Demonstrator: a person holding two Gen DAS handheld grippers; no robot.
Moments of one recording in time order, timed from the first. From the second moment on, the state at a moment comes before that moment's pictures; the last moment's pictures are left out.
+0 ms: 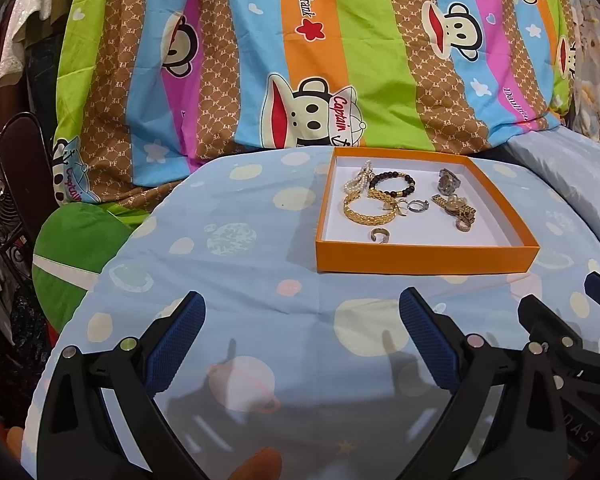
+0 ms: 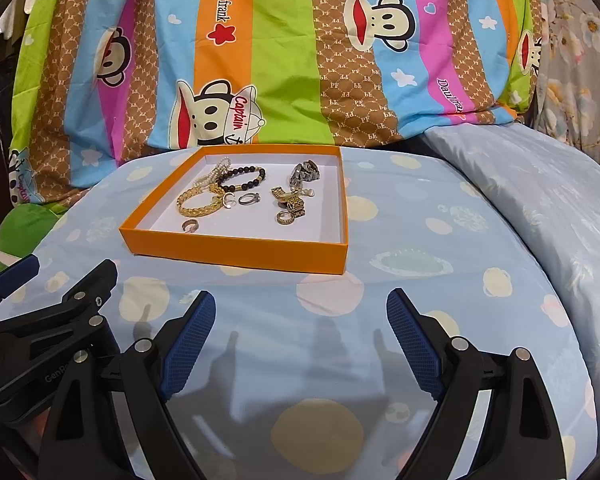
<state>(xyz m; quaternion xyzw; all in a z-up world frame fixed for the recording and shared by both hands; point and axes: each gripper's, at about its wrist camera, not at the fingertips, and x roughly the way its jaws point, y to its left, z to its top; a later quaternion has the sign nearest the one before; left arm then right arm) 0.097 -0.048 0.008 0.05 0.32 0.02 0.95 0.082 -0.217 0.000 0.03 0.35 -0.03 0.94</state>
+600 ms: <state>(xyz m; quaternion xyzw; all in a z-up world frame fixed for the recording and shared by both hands) 0.092 -0.050 0.011 0.05 0.30 0.03 0.95 0.080 -0.216 0.005 0.02 0.34 -0.03 0.94</state>
